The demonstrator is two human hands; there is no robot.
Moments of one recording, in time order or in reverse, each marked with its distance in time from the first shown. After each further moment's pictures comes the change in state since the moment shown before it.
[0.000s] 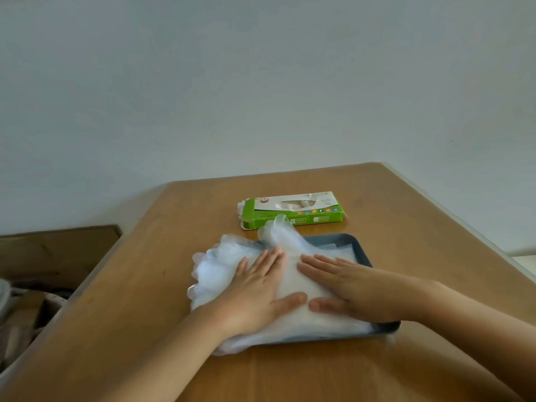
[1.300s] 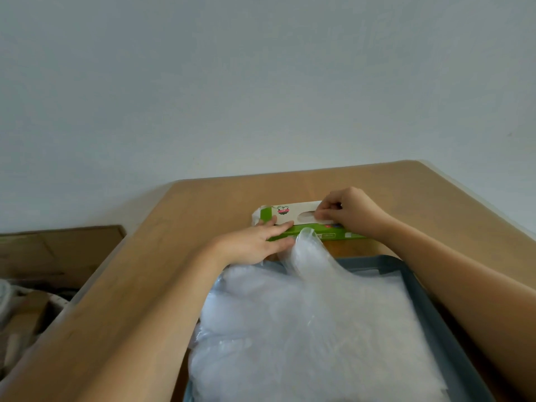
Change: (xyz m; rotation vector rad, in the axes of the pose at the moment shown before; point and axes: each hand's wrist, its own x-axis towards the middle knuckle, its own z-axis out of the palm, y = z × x) left_hand 0.099 -0.078 -0.064 -0.304 -0.077 -0.070; right_hand 0.161 0.090 -0.053 0.503 0.653 0.118
